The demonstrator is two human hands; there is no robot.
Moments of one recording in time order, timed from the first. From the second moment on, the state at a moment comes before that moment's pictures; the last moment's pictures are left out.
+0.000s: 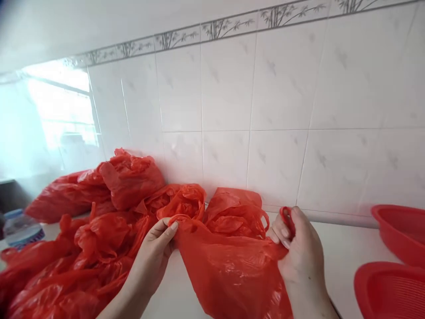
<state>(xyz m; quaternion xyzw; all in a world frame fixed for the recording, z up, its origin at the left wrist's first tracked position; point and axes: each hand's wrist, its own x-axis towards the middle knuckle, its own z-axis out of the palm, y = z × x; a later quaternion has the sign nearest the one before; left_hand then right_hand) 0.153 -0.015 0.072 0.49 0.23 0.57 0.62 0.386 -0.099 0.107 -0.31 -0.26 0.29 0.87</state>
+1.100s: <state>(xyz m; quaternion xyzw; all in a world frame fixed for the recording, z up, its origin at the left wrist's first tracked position) 0.188 -0.051 0.109 0.79 0.17 0.46 0.38 0.337 -0.109 0.099 -0.57 -0.54 0.37 0.49</state>
